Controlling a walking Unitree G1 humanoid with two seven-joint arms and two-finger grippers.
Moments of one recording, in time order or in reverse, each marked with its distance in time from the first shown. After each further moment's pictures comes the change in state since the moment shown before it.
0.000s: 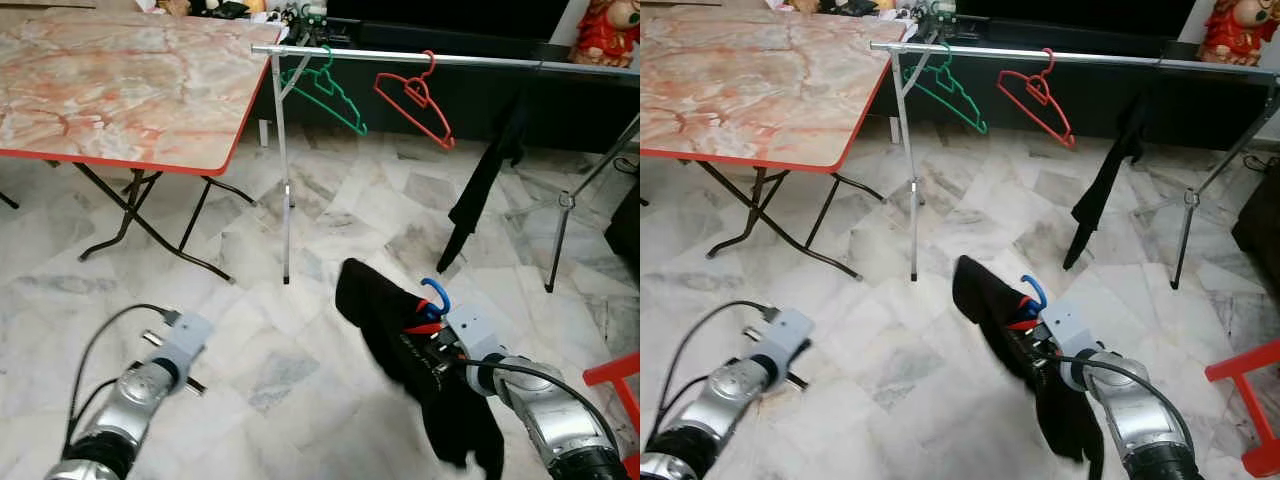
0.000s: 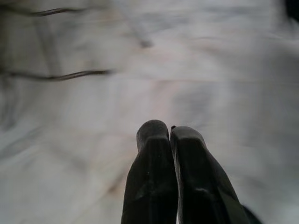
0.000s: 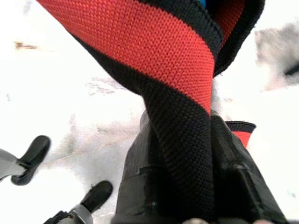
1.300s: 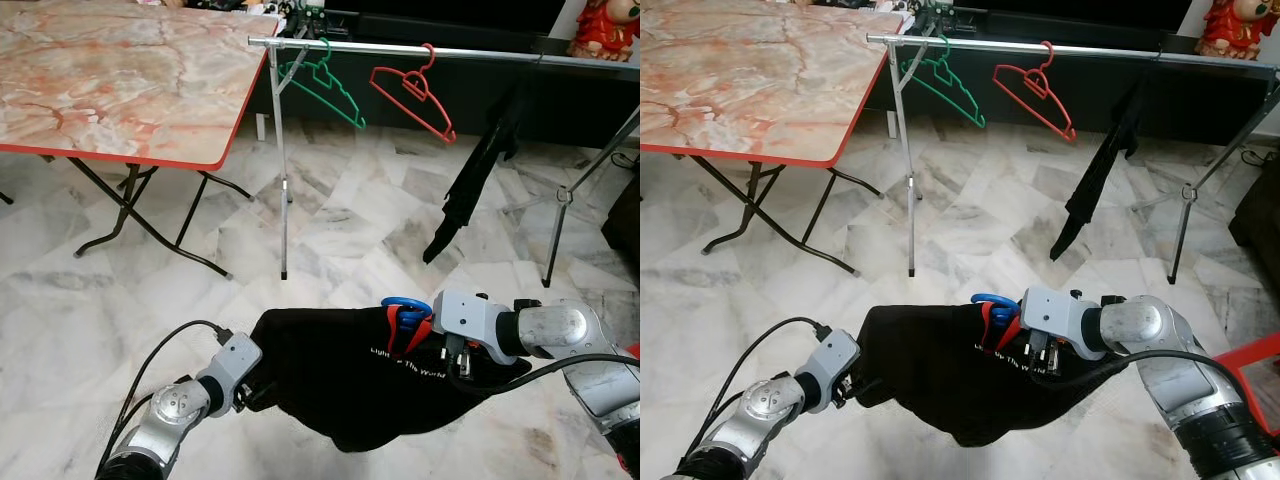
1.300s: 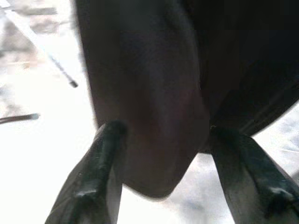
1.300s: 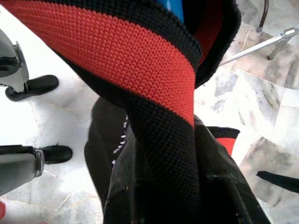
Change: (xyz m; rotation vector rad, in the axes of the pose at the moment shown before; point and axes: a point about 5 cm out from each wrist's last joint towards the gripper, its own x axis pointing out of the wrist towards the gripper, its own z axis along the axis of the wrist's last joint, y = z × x) left arm 0.005 -0.041 0.017 -0.024 -0.157 -0.213; right arm -0.045 -0.006 0.067 -0.637 -0.041 0.367
